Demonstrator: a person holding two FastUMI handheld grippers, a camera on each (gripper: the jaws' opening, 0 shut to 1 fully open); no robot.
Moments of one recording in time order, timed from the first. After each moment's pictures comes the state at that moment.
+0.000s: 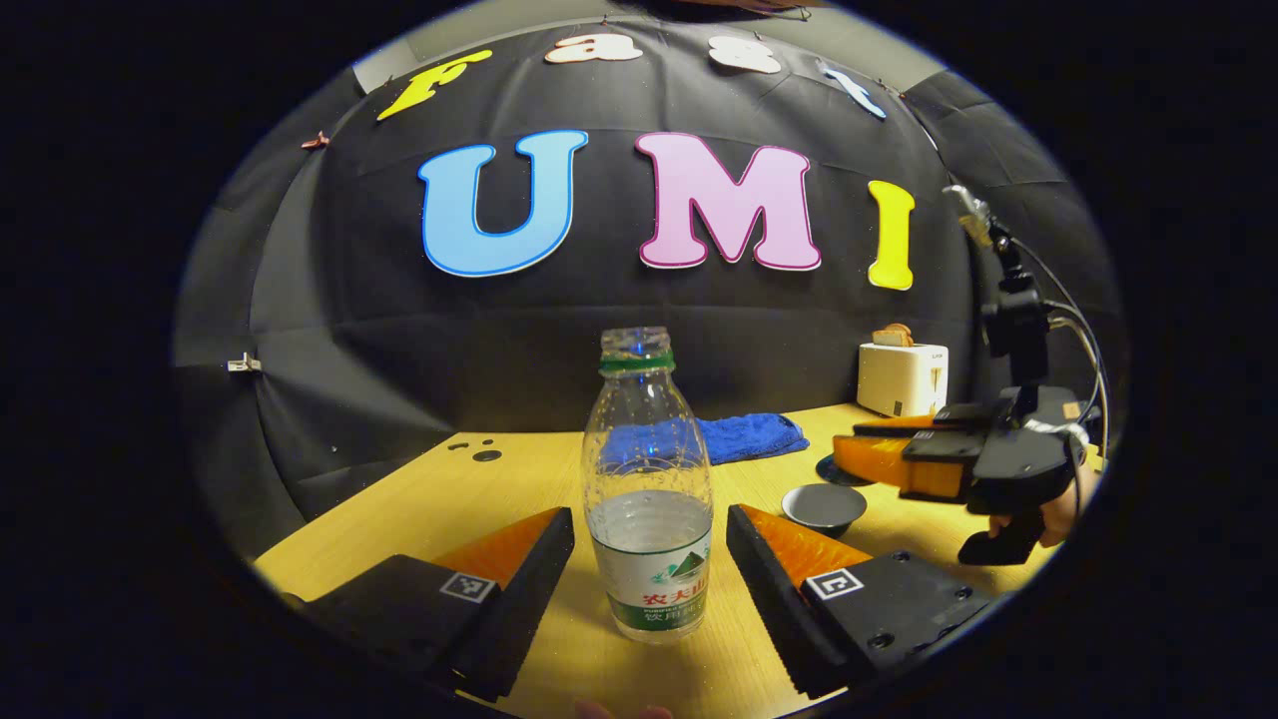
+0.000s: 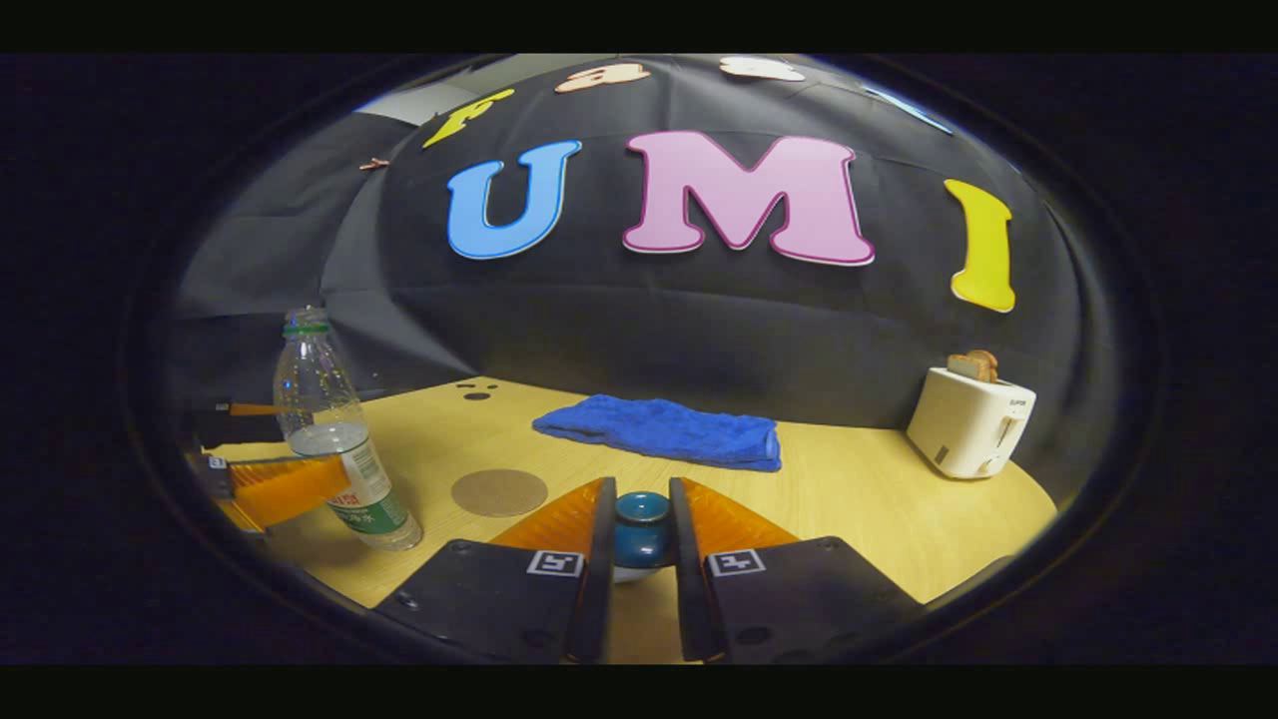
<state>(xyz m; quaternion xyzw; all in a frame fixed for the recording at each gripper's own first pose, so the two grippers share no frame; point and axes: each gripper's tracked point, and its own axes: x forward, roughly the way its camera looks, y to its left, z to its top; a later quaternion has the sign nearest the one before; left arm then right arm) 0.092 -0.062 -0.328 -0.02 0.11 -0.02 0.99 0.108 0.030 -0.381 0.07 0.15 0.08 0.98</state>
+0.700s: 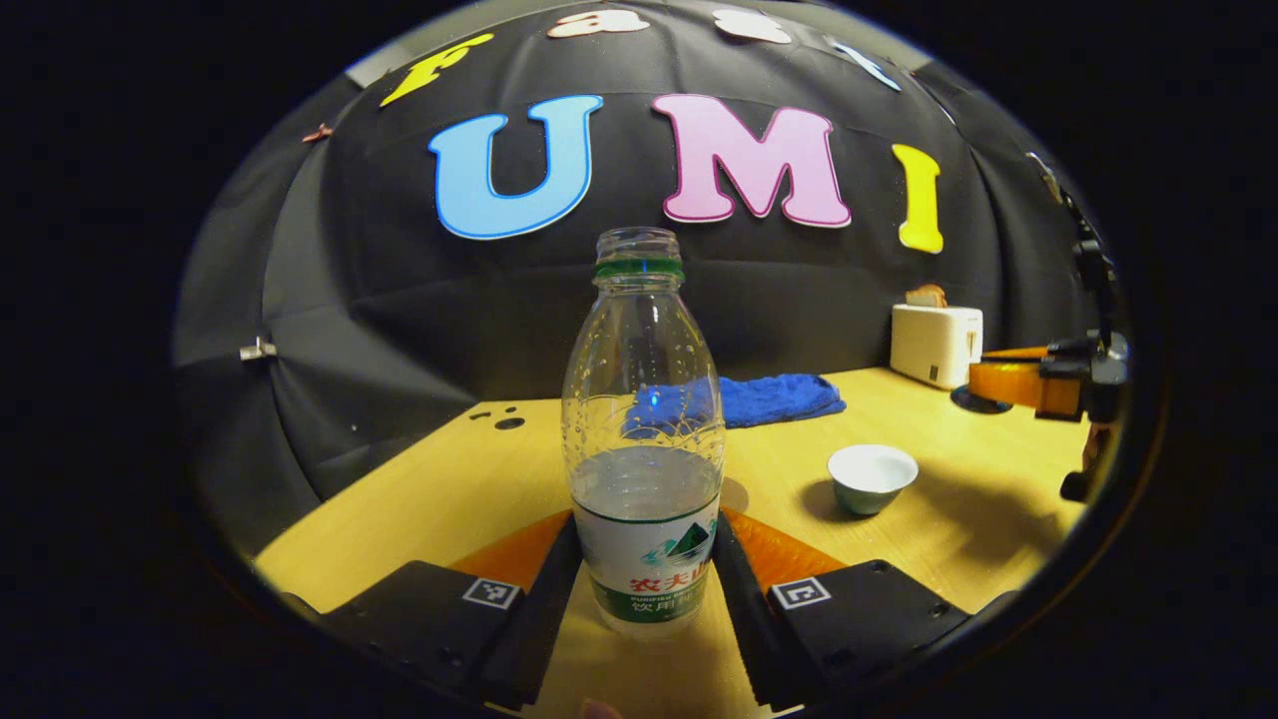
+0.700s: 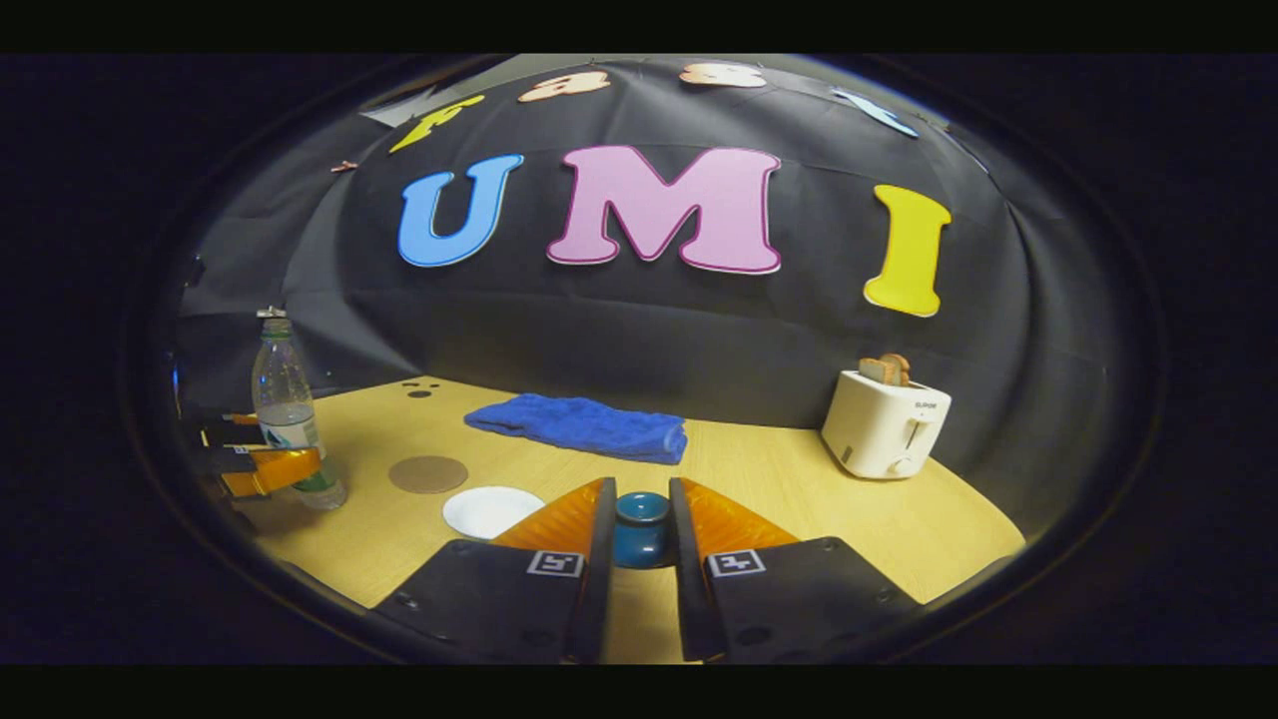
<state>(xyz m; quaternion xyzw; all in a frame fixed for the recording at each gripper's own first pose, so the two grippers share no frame) 0.104 -0.040 -0.356 0.04 0.16 0.02 0.99 0.074 -0.056 -0.383 0.06 0.15 0.01 0.99</state>
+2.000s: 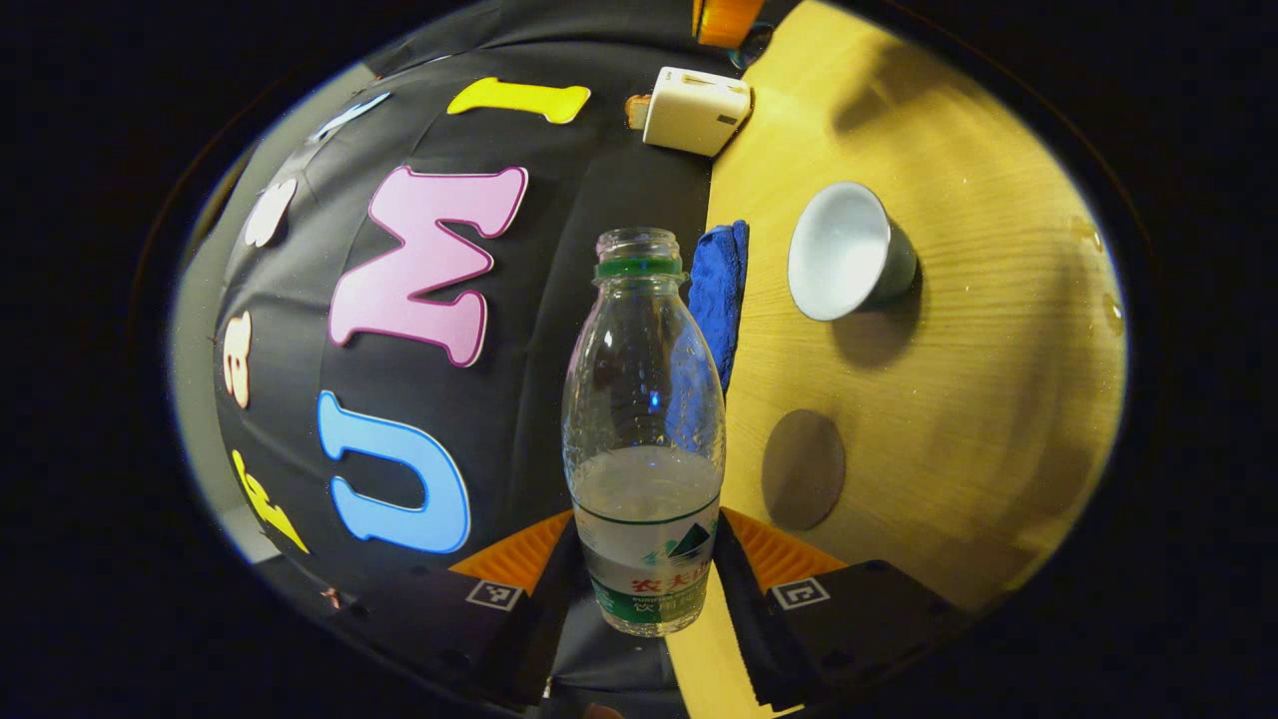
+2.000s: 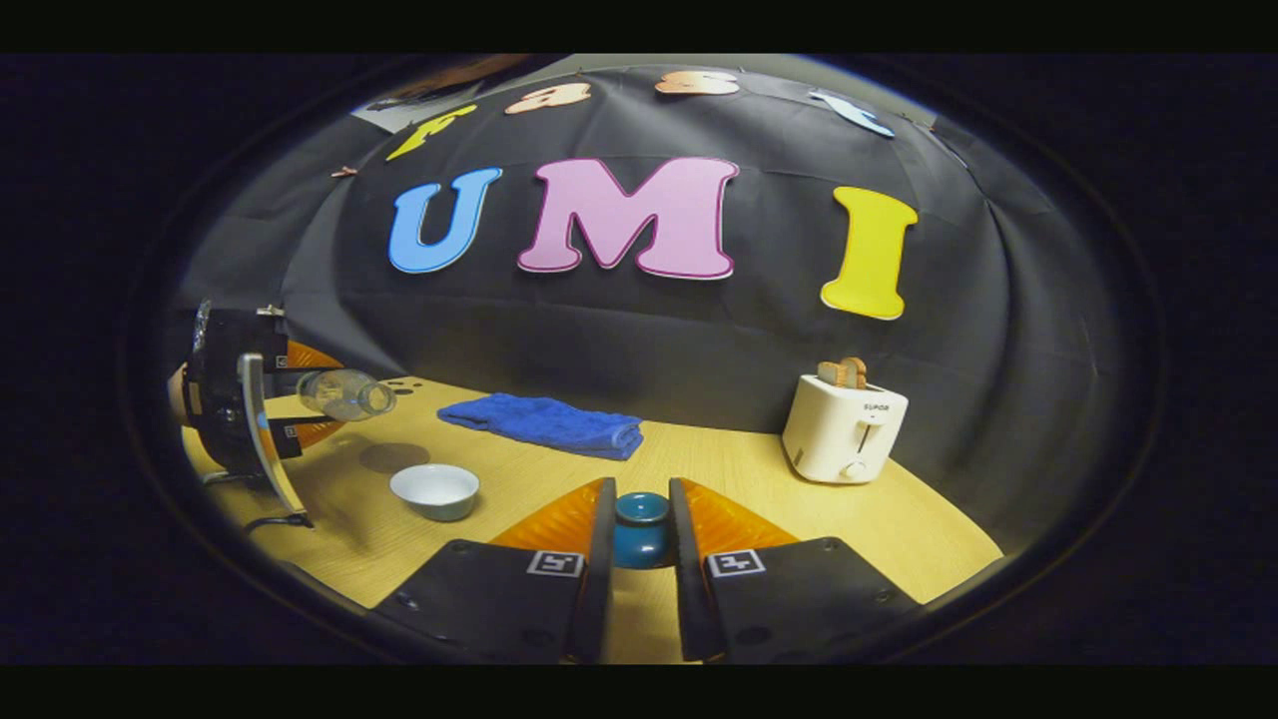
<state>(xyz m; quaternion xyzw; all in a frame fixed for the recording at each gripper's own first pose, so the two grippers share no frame) 0.180 -0.059 -0.342 0.64 0.12 -0.02 0.76 0.059 -0.121 -0.399 0.05 0.13 0.01 0.99</state>
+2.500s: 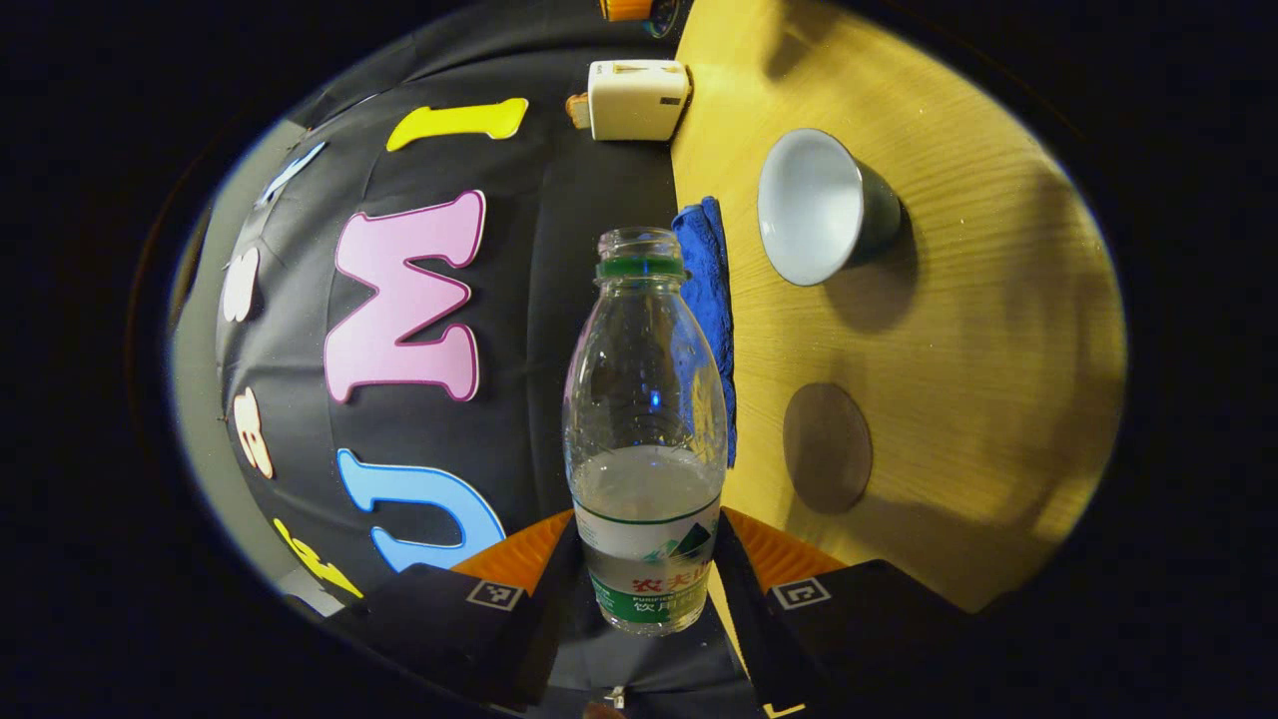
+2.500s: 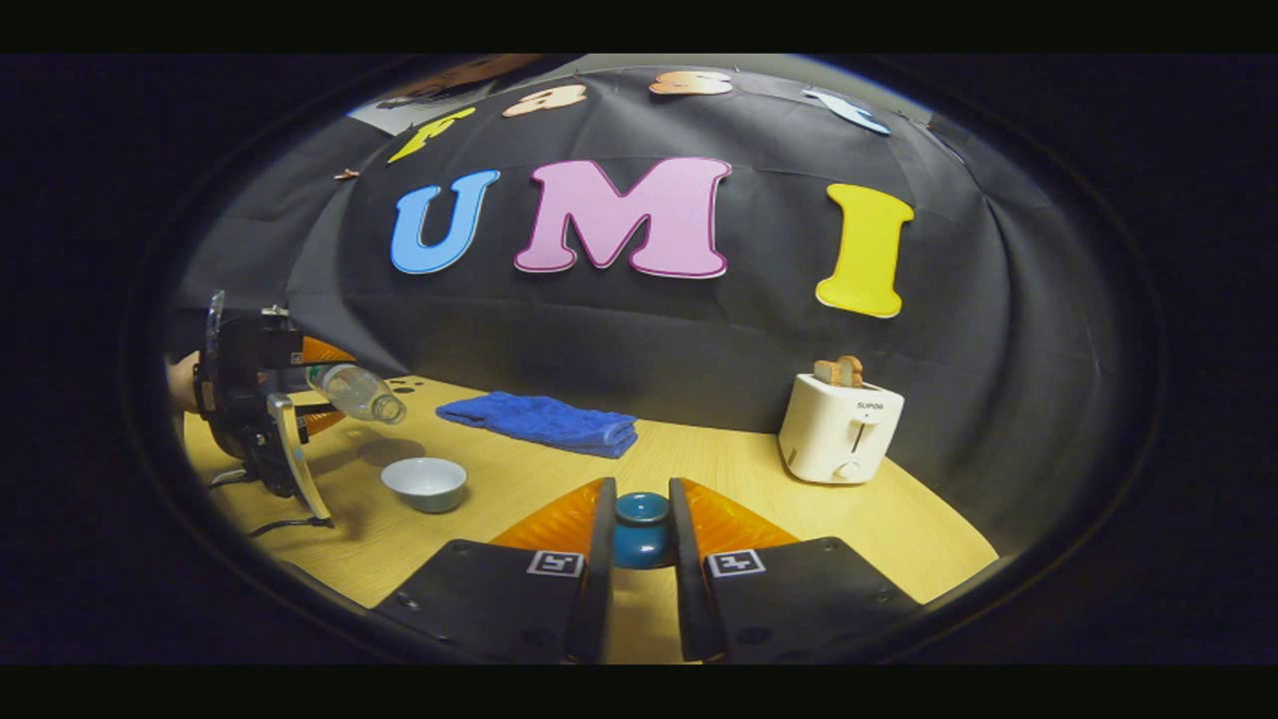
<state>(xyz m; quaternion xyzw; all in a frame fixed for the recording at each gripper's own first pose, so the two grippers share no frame) 0.190 -0.056 -0.344 0.70 0.12 -0.02 0.70 0.057 -0.135 -0.405 0.05 0.13 0.02 0.99</state>
